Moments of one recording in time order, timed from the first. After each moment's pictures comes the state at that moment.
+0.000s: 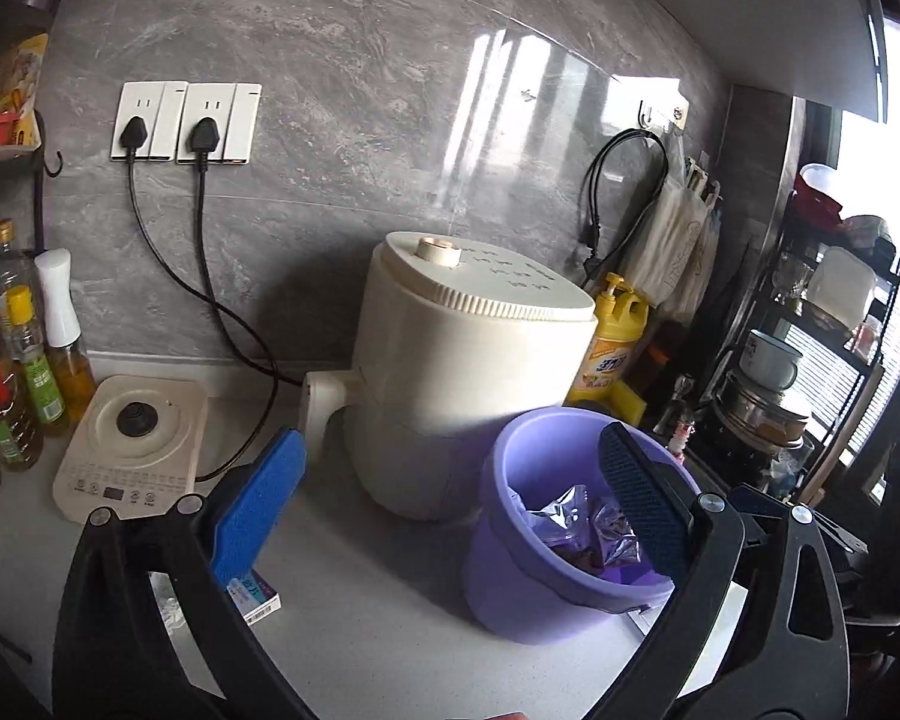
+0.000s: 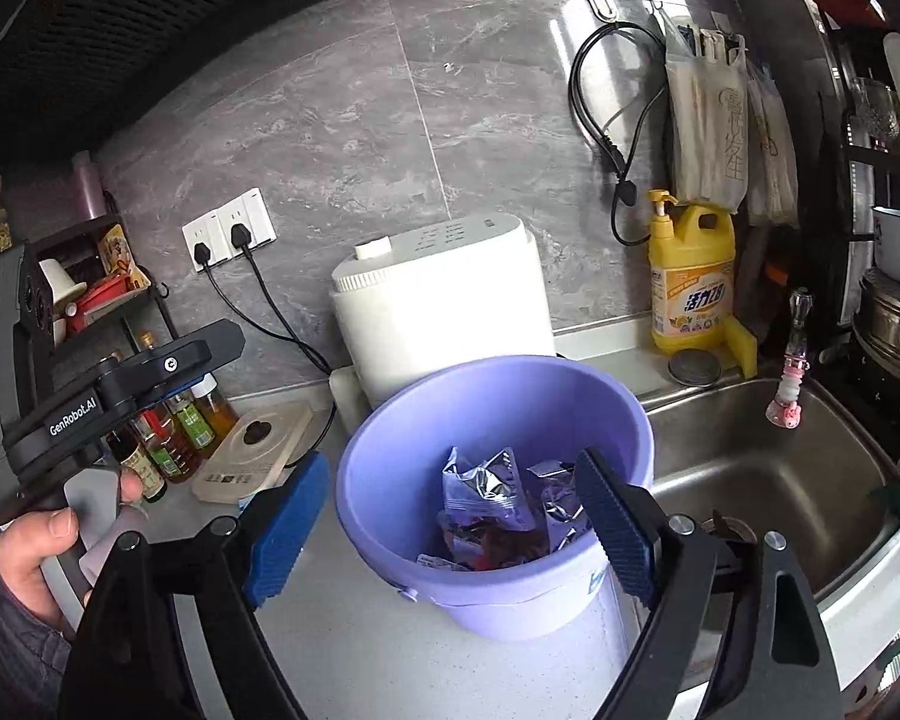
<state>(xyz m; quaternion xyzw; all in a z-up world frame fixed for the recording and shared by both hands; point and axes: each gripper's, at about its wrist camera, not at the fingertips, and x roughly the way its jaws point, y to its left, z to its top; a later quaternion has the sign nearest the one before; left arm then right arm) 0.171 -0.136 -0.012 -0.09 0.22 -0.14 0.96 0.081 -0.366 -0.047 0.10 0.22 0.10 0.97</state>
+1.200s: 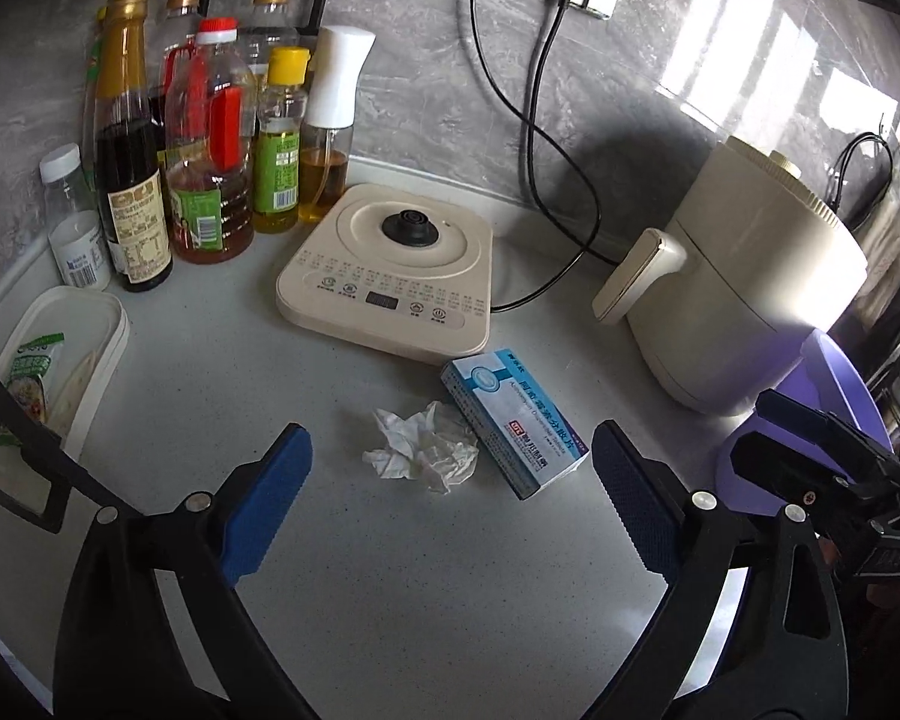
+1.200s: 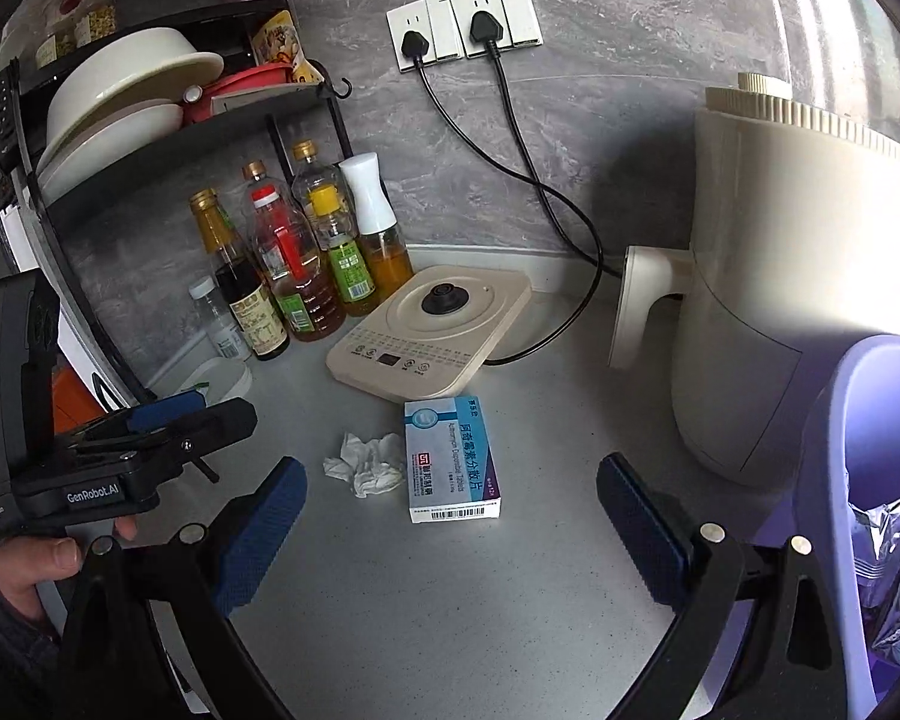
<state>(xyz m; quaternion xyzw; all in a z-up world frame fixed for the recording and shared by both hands) 0.161 0.028 -0.133 -0.17 0.37 0.04 0.91 0.186 -0.176 -0.111 -0.01 0.34 0.30 0.89</state>
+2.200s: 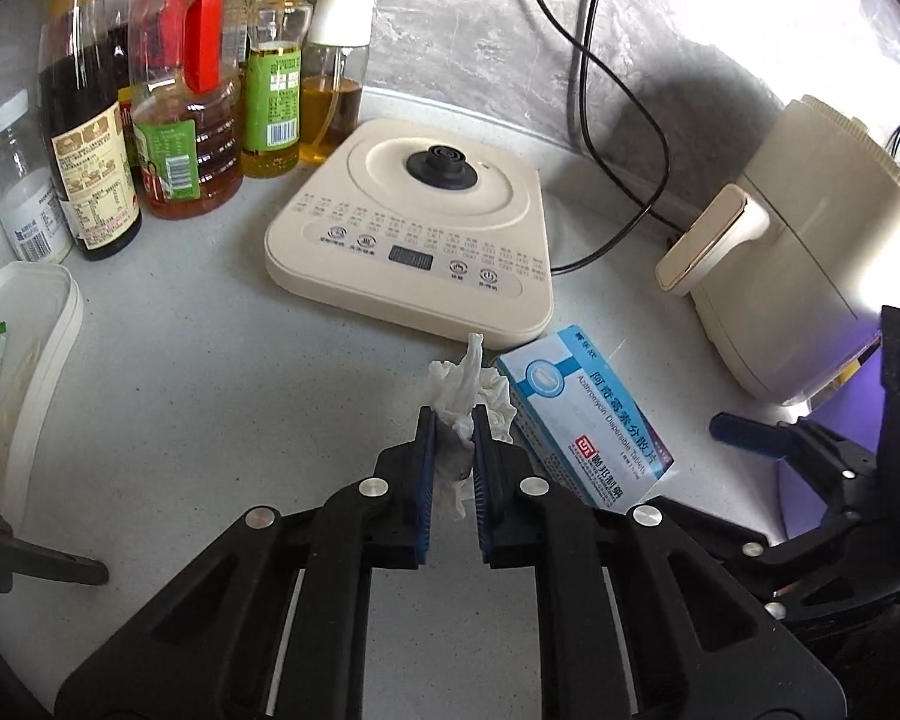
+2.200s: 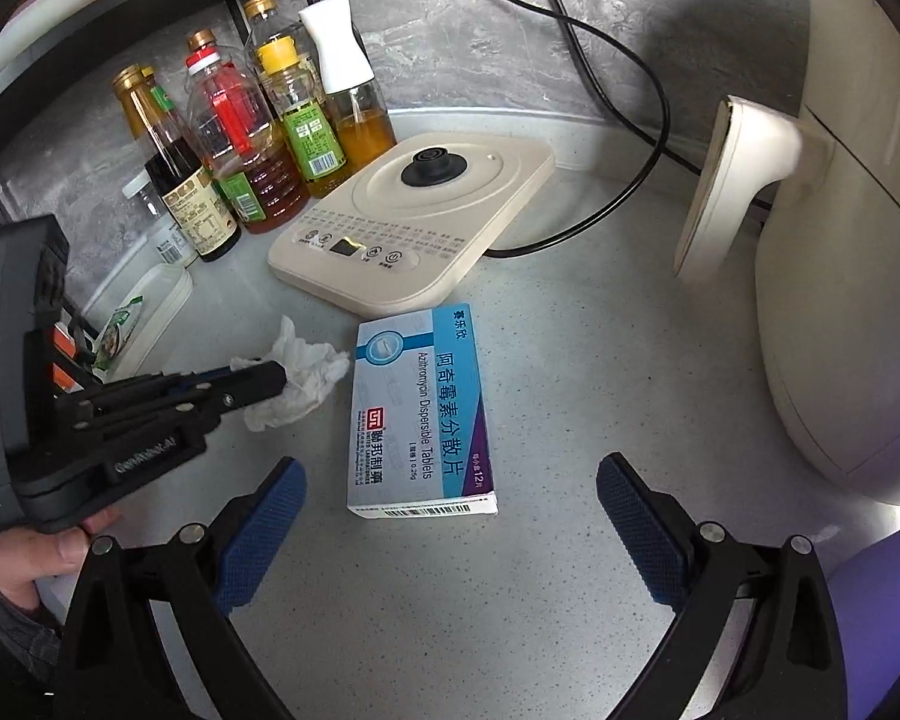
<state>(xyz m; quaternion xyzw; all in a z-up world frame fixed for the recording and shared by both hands) 0.207 0.048 -0.178 -0.17 0.41 0.05 0.90 0.251 -0.118 -0.193 -0.07 0.45 0.30 0.84</state>
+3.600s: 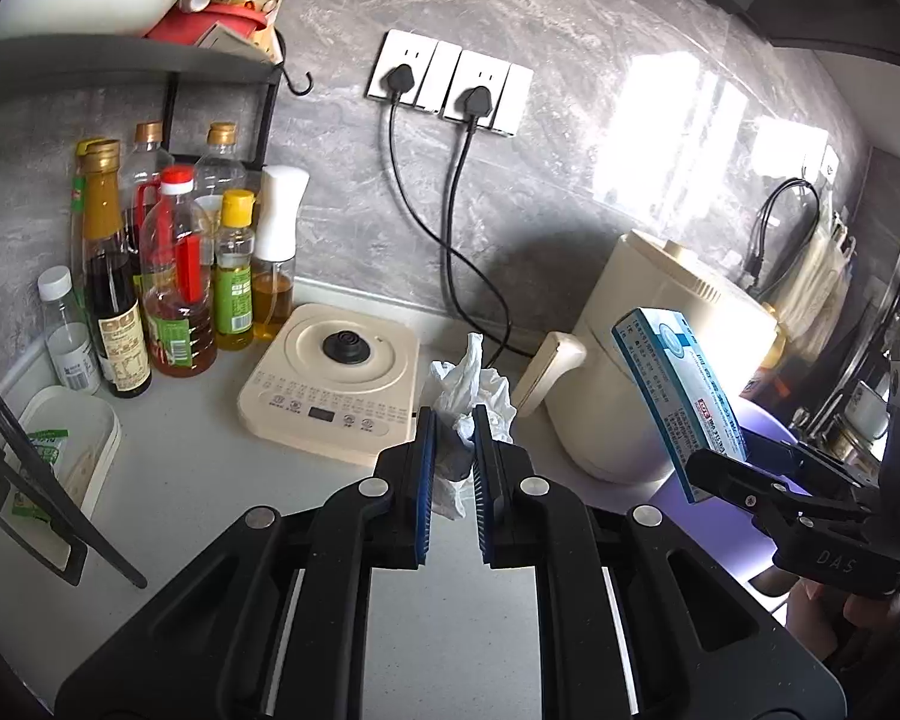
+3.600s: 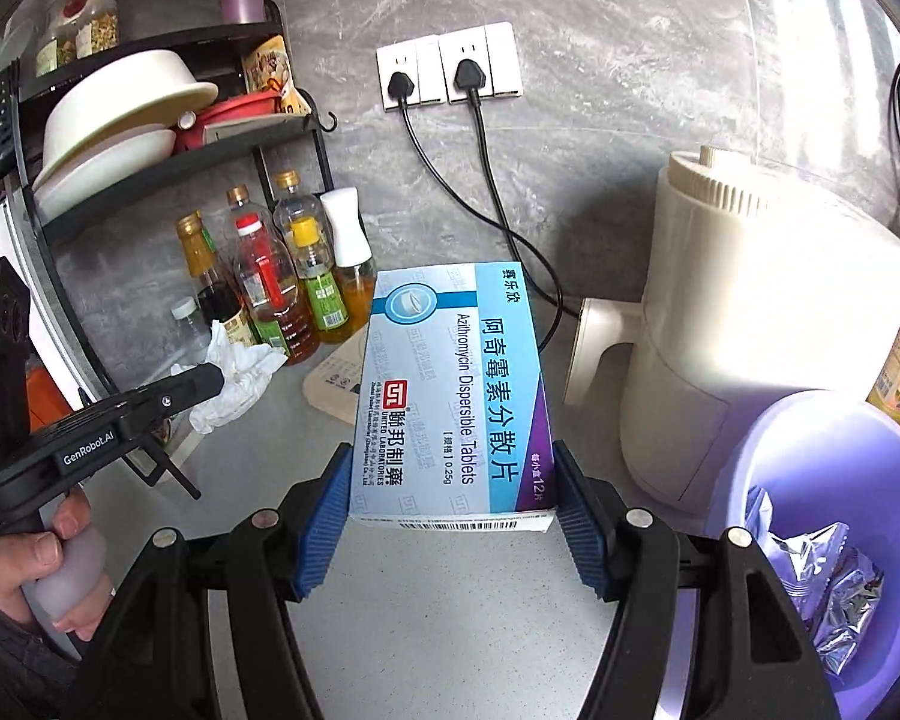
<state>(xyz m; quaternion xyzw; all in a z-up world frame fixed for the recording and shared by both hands) 0.128 -0.004 -0.050 -0.15 0.25 0.00 0.96 0.156 -0.200 -0.063 -0.02 0.29 0.26 0.92</state>
